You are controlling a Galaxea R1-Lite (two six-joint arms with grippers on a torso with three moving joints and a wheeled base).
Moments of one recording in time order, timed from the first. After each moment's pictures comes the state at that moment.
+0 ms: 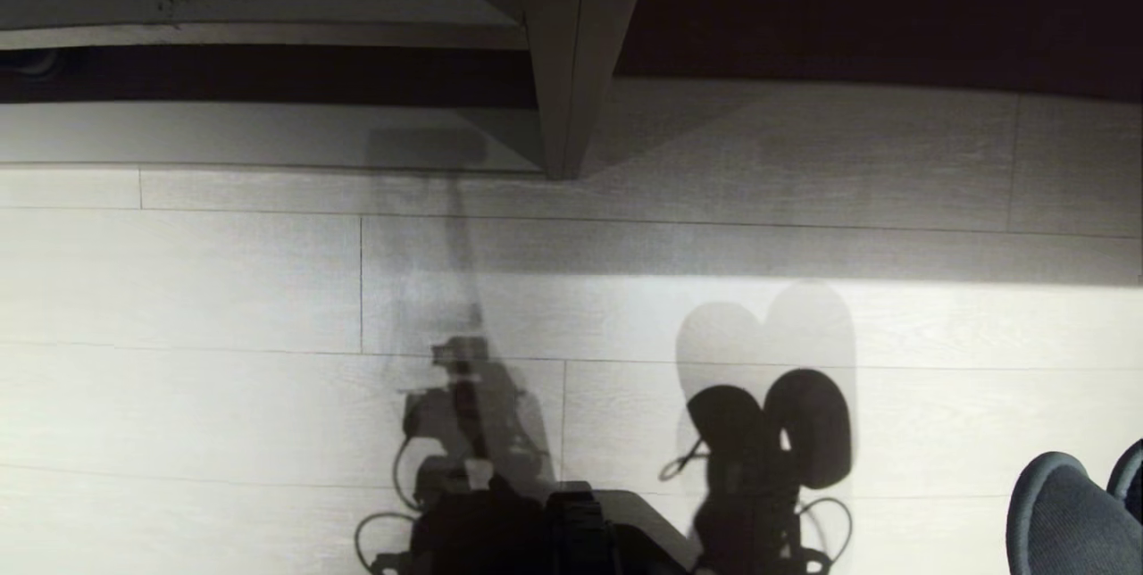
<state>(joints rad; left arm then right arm) 0.00 0.00 0.00 0.01 0.00 0.00 0.00 0.00 0.00 0.00 0.01 -0.02</state>
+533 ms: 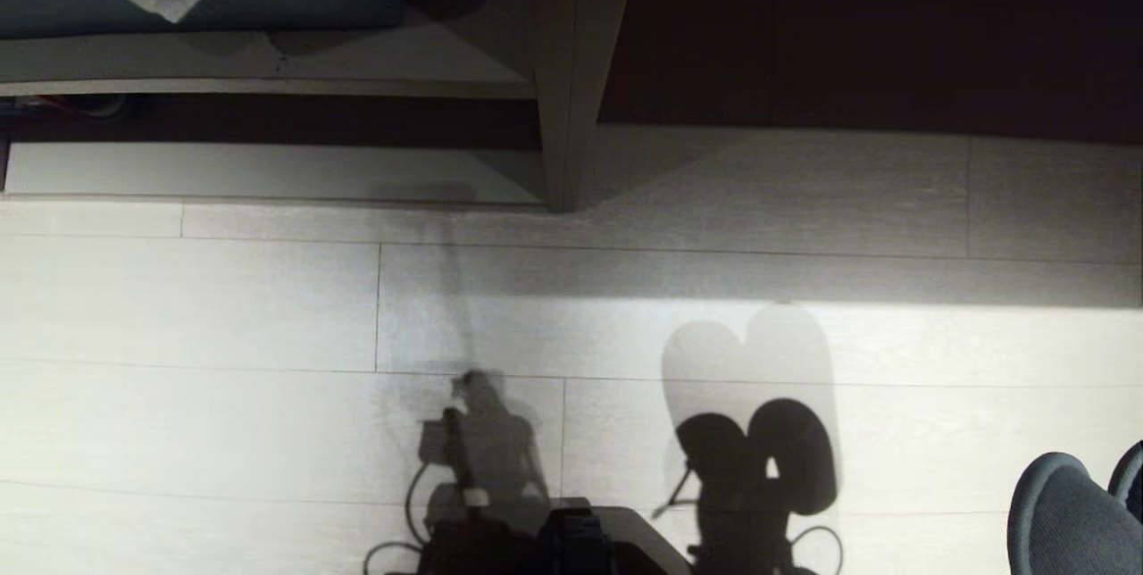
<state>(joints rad) 0.00 0.00 0.00 0.00 0.00 0.00 0.00 0.00 0.00 0.00 0.01 -0.02</state>
